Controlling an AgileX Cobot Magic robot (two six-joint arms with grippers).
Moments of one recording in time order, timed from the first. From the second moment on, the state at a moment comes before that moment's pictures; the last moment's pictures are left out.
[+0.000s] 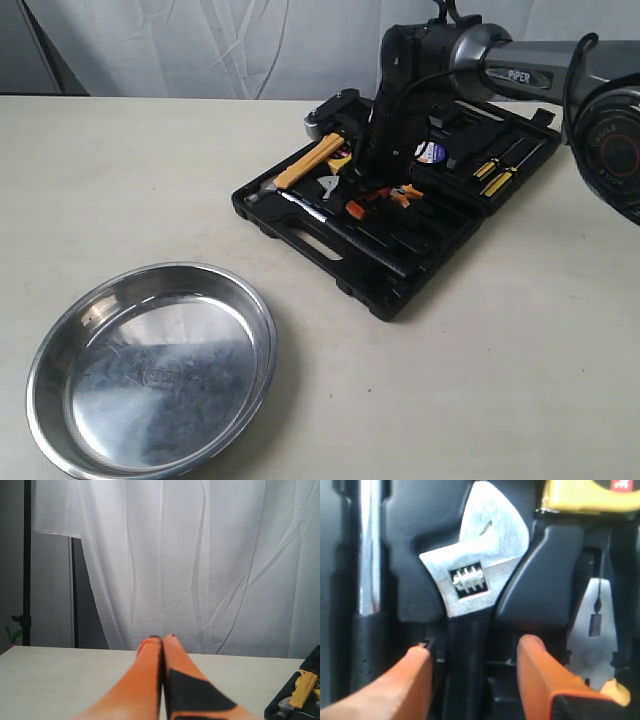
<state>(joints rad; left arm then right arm) 0.13 -0.01 0.00 0.03 -0.09 -0.11 0.42 2.35 -1.87 0.14 0.98 -0.52</state>
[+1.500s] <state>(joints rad) 0.13 -0.01 0.00 0.03 -0.09 -0.11 0.43 2.17 -1.86 0.39 0.98 -0.60</state>
